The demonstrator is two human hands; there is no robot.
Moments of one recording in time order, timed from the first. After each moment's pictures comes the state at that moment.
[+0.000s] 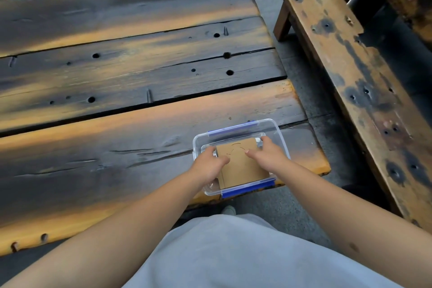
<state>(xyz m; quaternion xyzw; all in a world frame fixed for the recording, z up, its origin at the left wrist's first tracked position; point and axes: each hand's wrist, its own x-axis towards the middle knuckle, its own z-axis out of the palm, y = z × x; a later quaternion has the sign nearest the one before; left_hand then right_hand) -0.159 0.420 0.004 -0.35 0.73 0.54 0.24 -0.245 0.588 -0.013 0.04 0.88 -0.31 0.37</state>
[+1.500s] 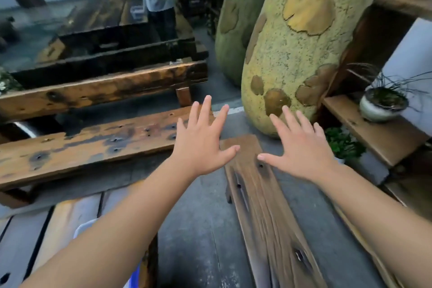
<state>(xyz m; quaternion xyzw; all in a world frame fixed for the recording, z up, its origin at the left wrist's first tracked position) -0.015 0.697 0.233 0.69 0.71 0.11 -0.08 0.219 0.760 0.220 0.53 0.85 0.04 -0.05</state>
